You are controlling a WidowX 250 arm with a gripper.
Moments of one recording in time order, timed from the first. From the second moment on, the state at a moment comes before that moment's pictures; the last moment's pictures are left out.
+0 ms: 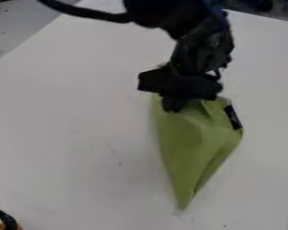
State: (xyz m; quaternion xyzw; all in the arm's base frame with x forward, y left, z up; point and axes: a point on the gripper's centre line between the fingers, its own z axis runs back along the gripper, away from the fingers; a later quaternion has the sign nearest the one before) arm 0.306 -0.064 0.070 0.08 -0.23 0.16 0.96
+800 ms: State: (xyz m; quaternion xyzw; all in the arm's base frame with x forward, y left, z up) arm 0.274 -0.030 0.014 0.03 -0.26 0.27 0.93
